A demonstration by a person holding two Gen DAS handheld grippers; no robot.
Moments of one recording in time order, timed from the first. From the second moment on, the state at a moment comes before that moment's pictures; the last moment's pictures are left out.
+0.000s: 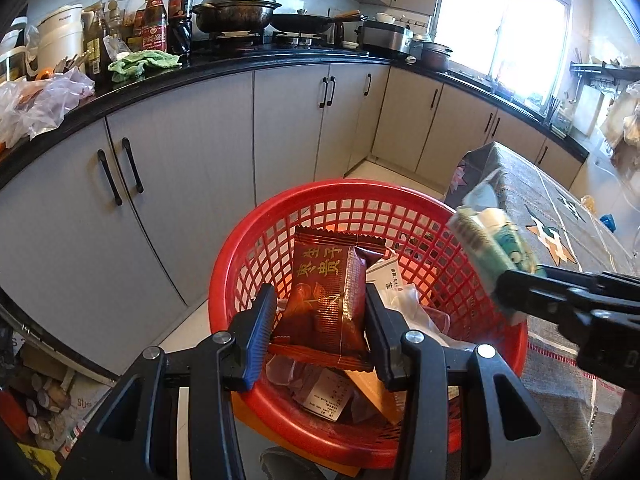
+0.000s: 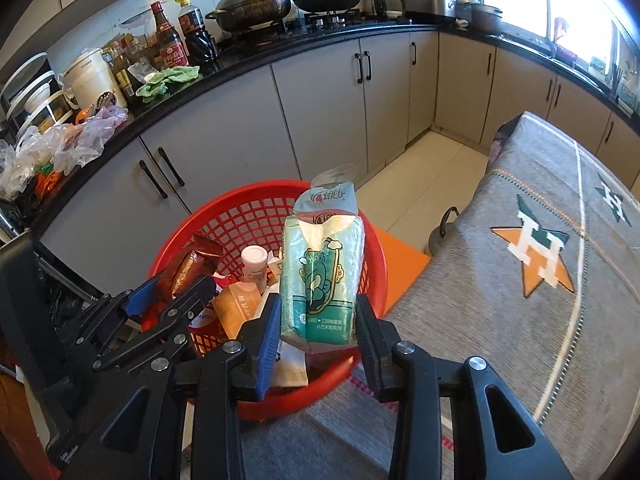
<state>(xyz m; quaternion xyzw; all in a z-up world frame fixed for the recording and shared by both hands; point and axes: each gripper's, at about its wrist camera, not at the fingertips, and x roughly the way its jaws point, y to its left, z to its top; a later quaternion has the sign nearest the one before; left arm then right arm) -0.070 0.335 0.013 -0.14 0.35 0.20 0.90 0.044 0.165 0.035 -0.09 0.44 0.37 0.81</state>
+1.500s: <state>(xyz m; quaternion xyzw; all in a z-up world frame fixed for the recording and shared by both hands) -0.105 0.310 0.052 -0.10 0.30 0.25 0.91 0.008 0.111 0.098 -0.04 0.36 0.37 0.86</state>
